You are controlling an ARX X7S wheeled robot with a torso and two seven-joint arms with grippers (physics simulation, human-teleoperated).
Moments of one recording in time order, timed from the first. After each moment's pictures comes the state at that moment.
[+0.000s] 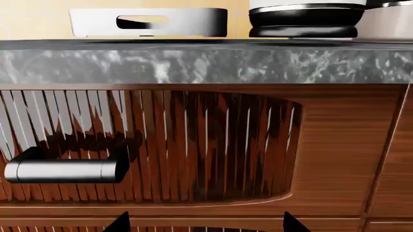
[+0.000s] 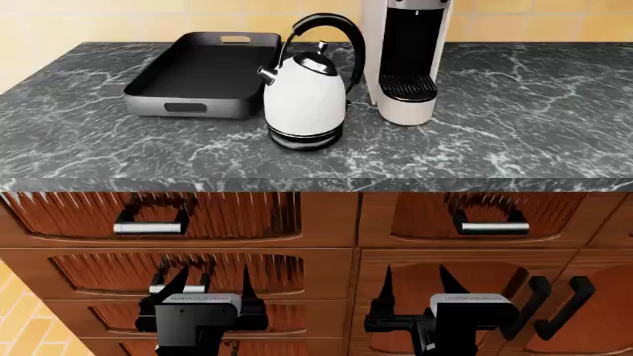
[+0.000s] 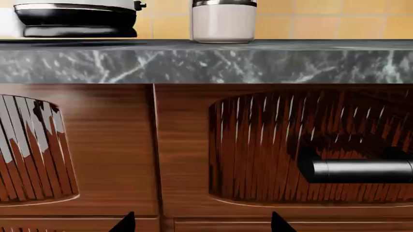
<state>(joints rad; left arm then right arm) 0.00 0.00 0.00 0.00 0.00 0.00 0.00 0.00 0.00 0.00 0.00 0.00 0.00 0.00</state>
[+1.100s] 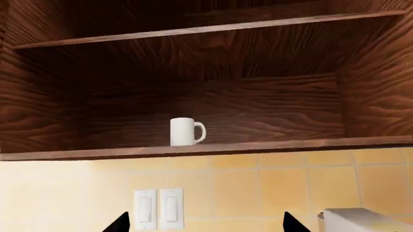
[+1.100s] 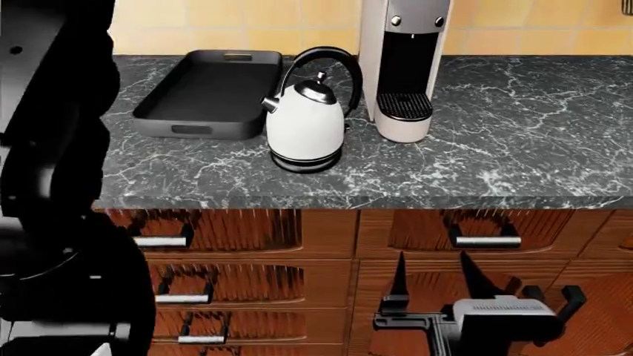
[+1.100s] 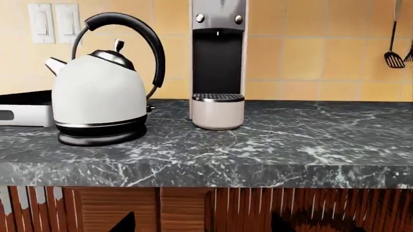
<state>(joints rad) -1.31 -0.10 0.09 0.33 -0.11 -1.09 -0.16 -0.11 0.11 -0.09 -0.32 0.07 0.05 0.13</state>
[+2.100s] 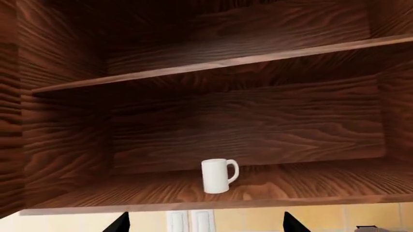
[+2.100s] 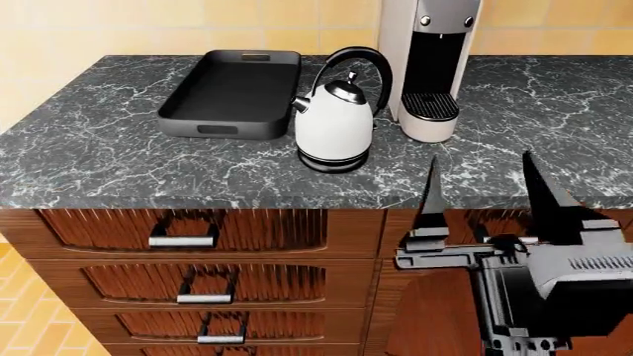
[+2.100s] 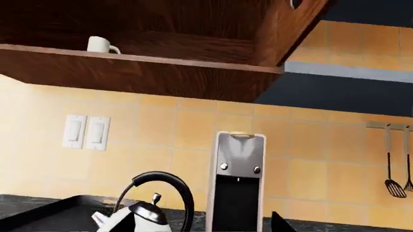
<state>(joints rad) -2.22 -0.04 0.29 -0.79 -0.23 -1.03 -0.20 0.16 0.48 -0.26 -0.87 0.29 0.41 0.51</state>
